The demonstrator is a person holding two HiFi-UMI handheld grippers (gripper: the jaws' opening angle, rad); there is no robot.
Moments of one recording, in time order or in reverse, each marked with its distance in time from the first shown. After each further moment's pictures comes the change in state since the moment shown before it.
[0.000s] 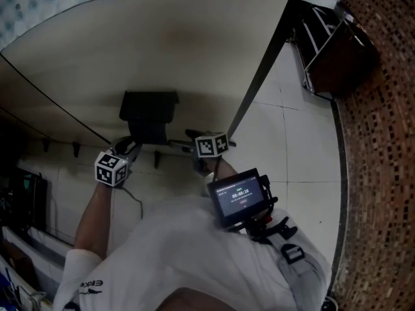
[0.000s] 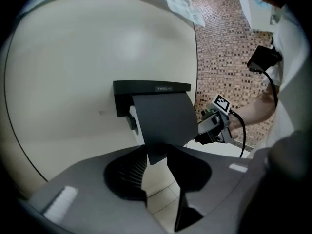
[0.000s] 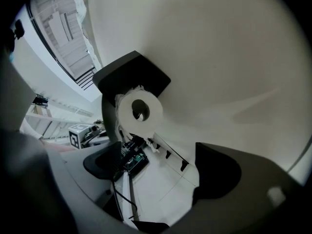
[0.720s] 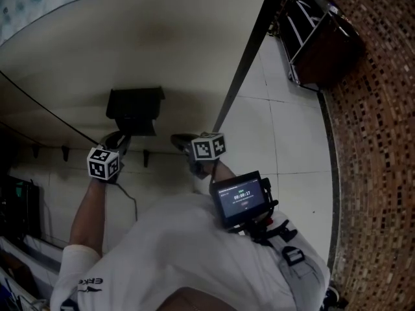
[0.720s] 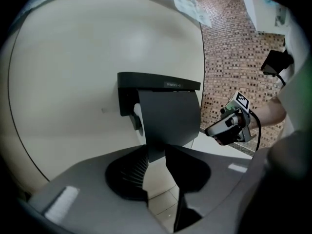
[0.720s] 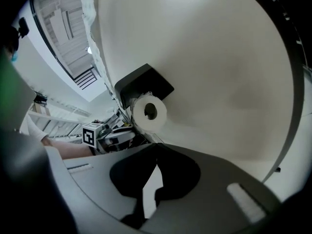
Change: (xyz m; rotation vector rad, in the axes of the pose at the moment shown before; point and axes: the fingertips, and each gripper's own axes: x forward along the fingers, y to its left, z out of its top) left arm 0.016 0.007 0.002 -0.044 -0.021 0.037; right arm -0.046 0.015 -0.008 -0.010 -0.021 -0.045
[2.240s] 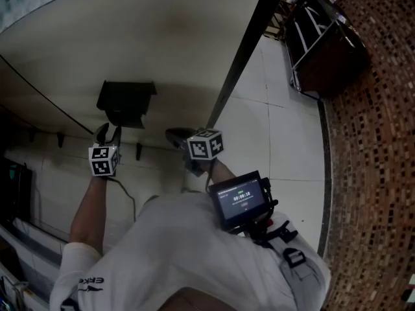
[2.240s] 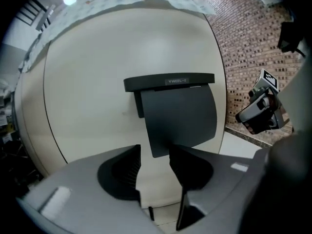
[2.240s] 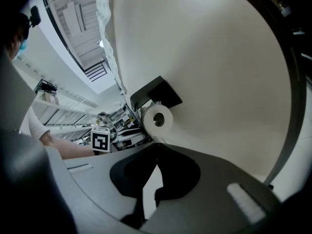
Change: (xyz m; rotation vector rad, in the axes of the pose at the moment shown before) left arm 0.006 0.008 -0.006 -0.023 -0.061 0.374; right arm -0.037 0.009 0.024 -0.142 0.024 0.060
